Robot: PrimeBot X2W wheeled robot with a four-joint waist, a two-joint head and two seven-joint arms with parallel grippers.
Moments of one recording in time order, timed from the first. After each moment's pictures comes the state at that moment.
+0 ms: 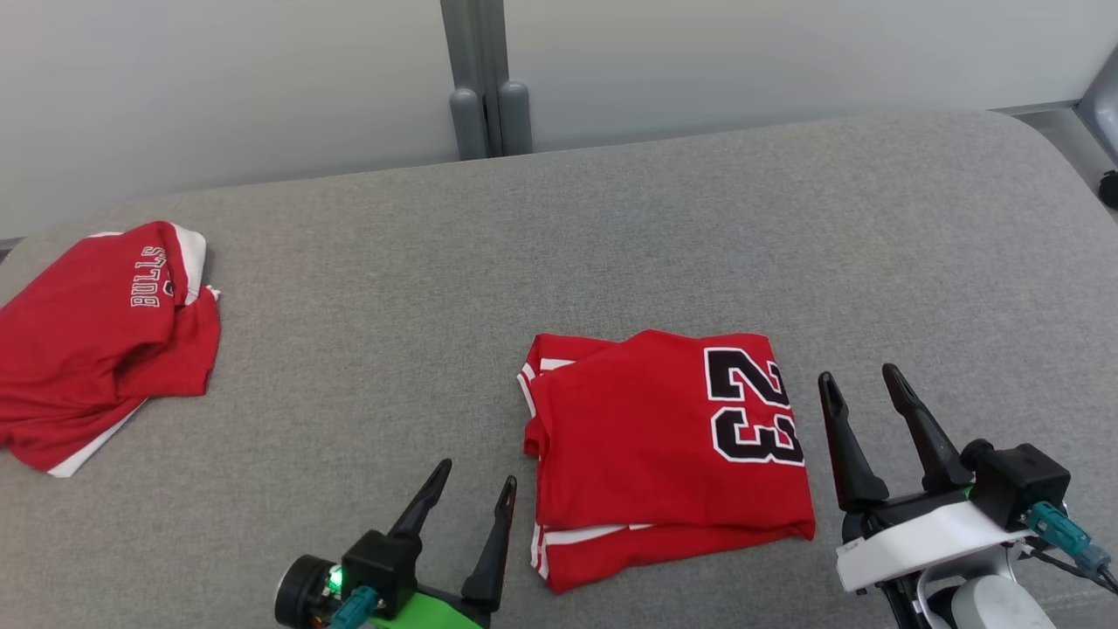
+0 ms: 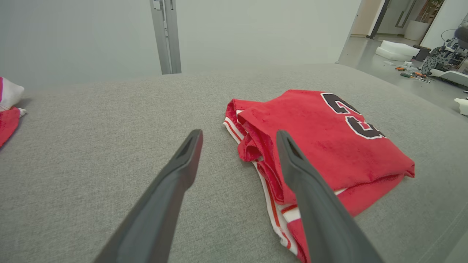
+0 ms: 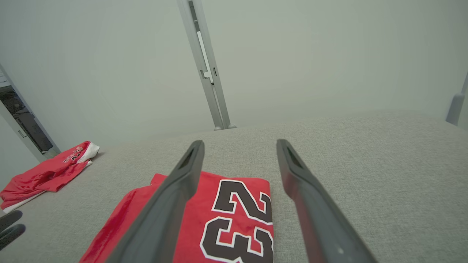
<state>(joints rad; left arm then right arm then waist) -0.01 0.05 -0.33 0.28 -0.18 -0.12 -0.26 -0.01 -0.16 0.15 0.08 0.35 0.13 -0.26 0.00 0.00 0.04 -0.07</state>
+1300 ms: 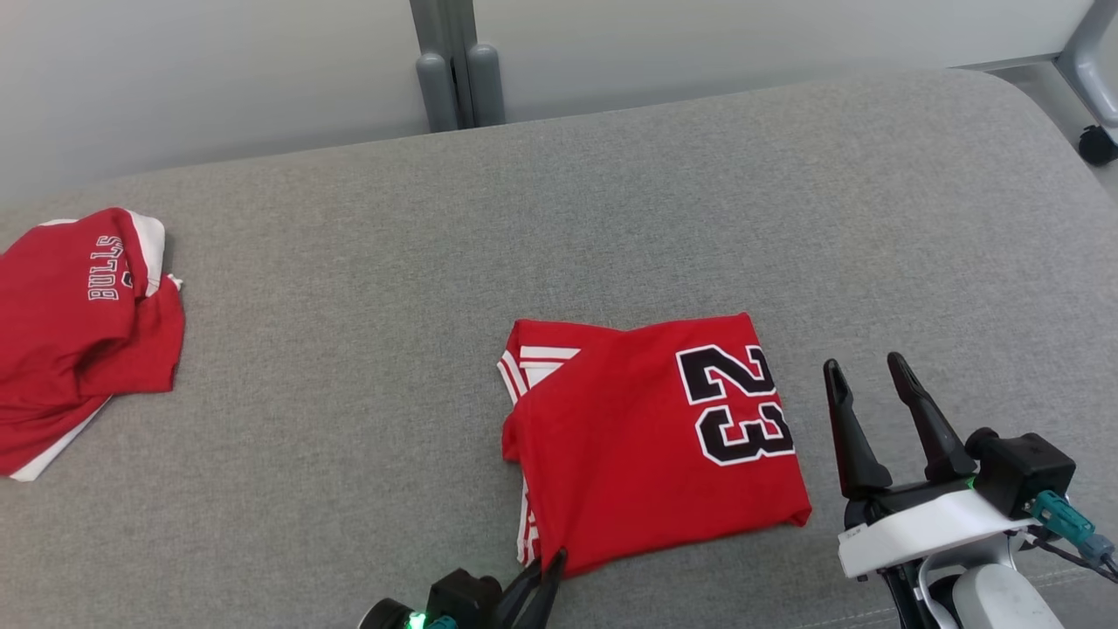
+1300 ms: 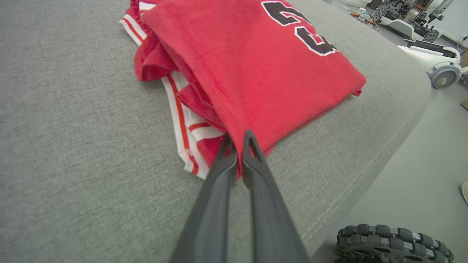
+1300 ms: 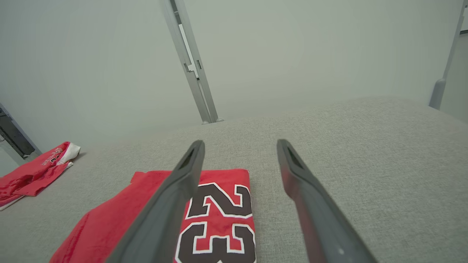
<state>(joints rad) -0.08 0.05 -0.59 0.51 -0.31 -0.13 -0.26 -0.04 -0.15 0.13 0.09 0.35 0.13 -0.26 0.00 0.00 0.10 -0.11</state>
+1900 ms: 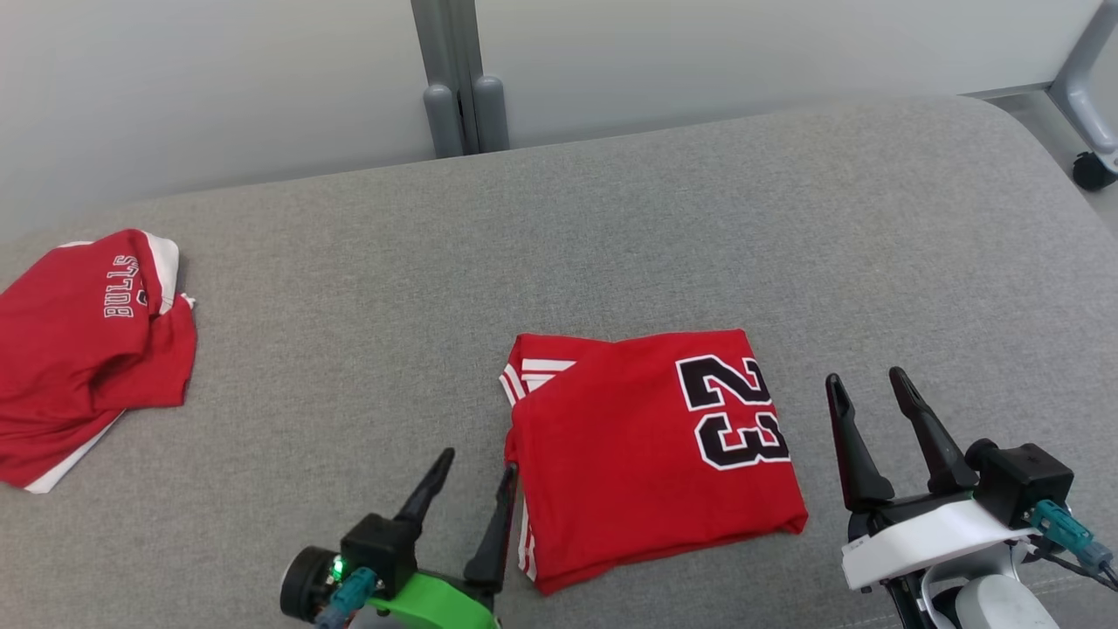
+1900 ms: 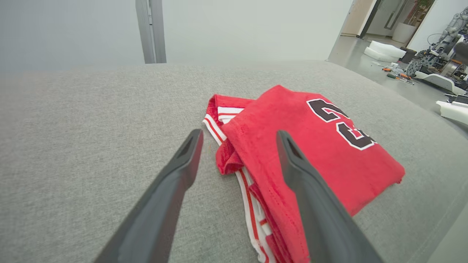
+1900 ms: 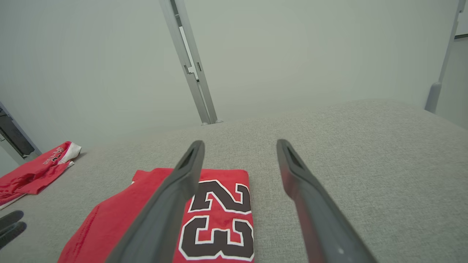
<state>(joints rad) -0.07 0.05 -0.41 0.35 -0.28 -0.08 -0.26 -0.02 -0.15 0.13 0.11 0.35 0.13 -0.26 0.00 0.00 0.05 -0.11</state>
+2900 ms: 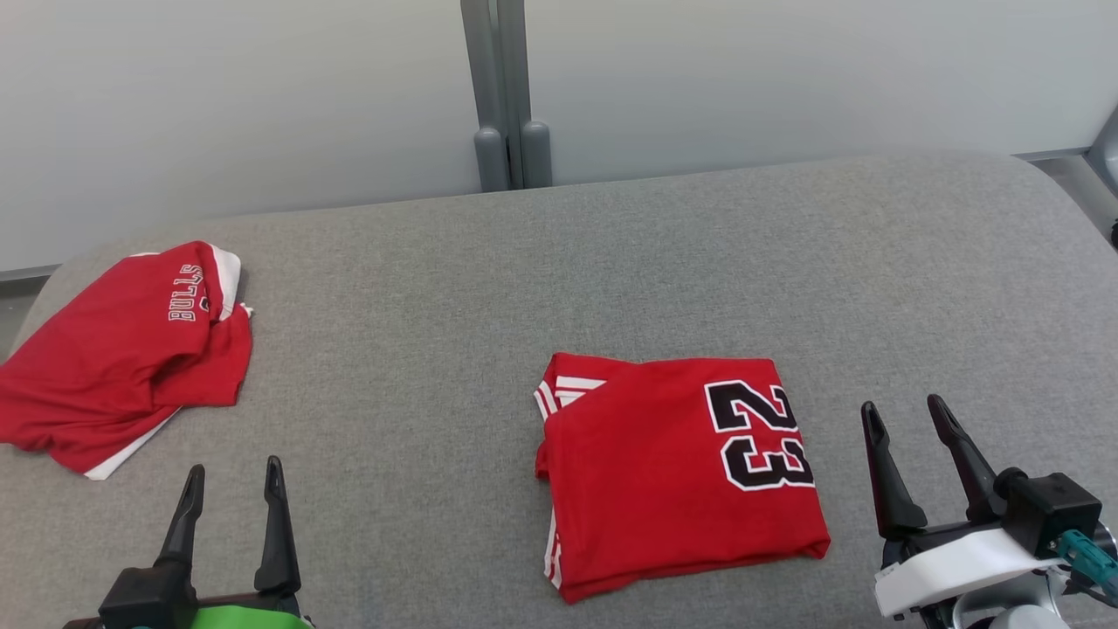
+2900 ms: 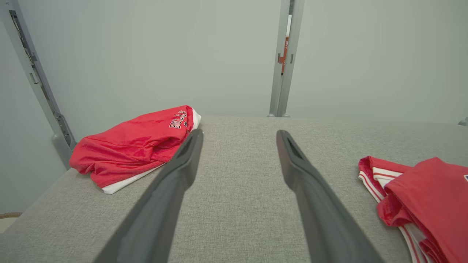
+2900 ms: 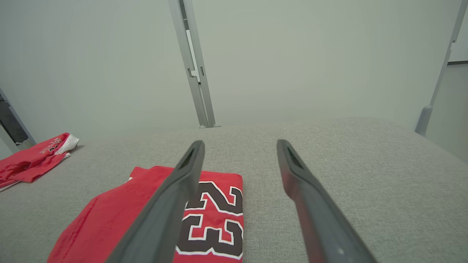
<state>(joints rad) 0.09 0.06 0.06 0.12 -0.16 -0.08 -0.26 0.04 -0.17 0.07 0.10 0.29 0.13 -0.26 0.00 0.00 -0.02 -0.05</state>
